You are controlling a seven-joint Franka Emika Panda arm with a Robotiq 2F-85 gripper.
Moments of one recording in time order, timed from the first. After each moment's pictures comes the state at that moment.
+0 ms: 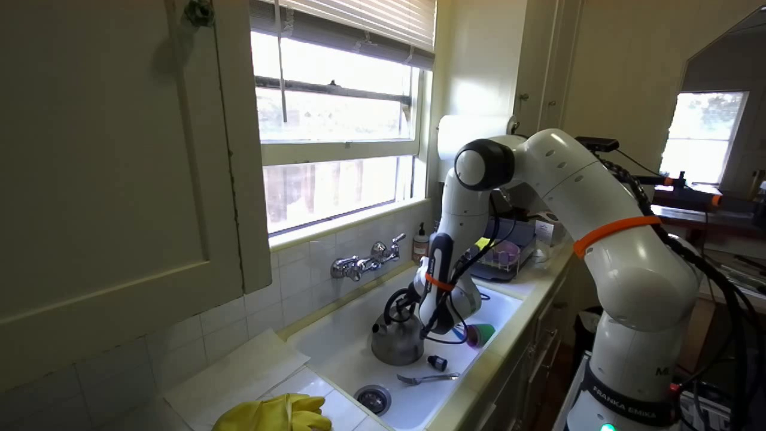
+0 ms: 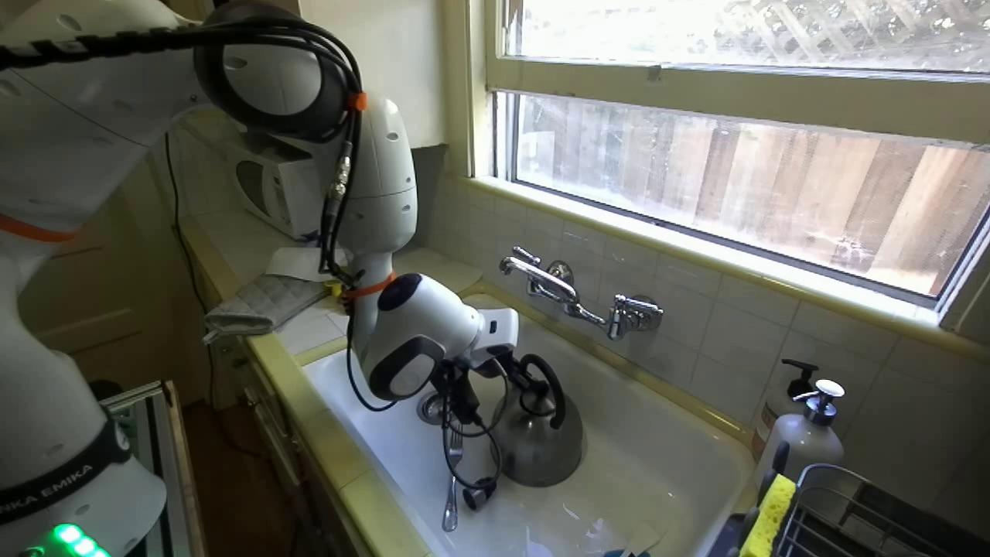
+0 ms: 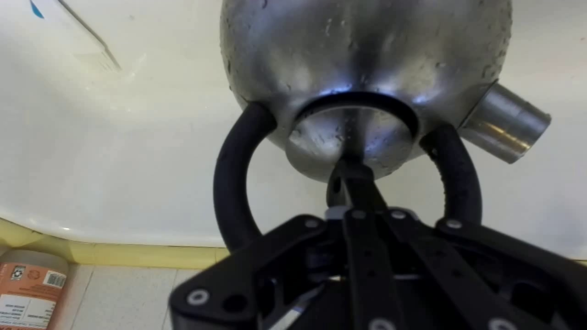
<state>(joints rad) -0.10 0.81 -0.09 -2.31 0.01 3.87 -0.05</state>
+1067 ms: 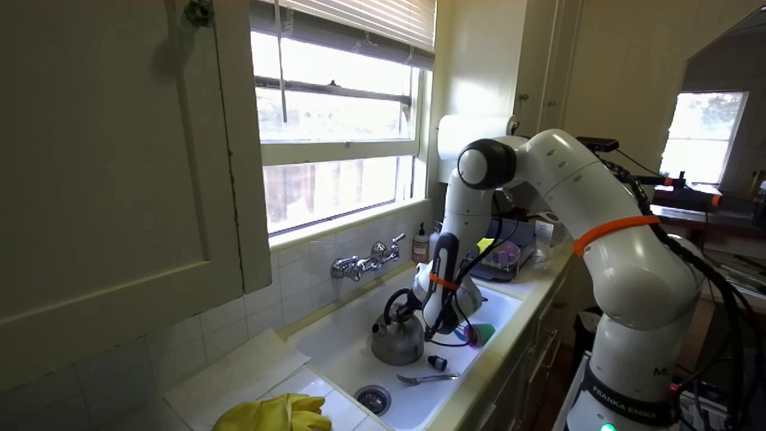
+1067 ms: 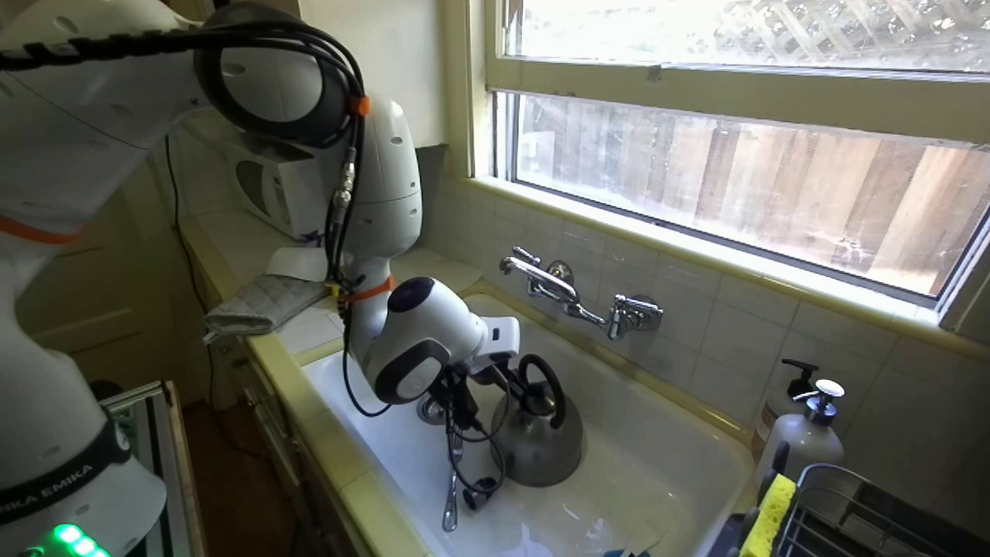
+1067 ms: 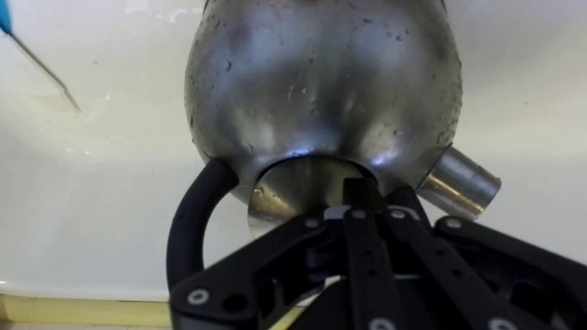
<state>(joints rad) -0.16 0.81 -0.05 -2.30 -0.12 3.75 -0.04</state>
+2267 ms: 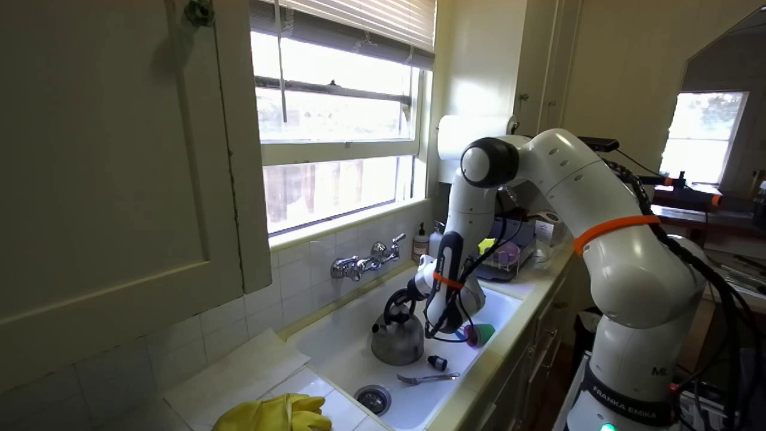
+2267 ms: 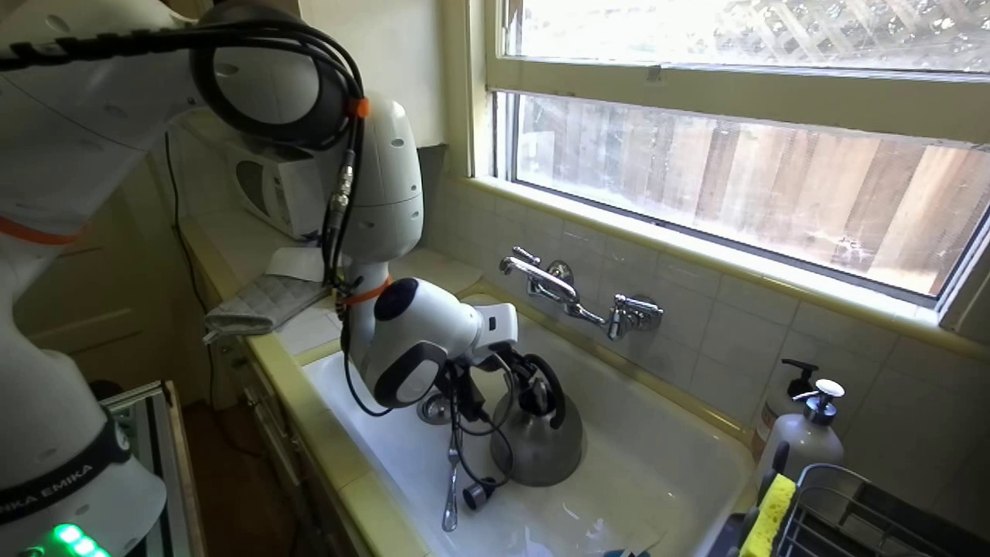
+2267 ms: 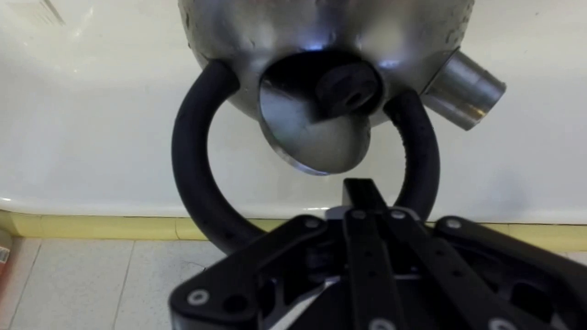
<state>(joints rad) -0.20 0.80 -0.03 -2.32 -0.16 3.94 -0.04</state>
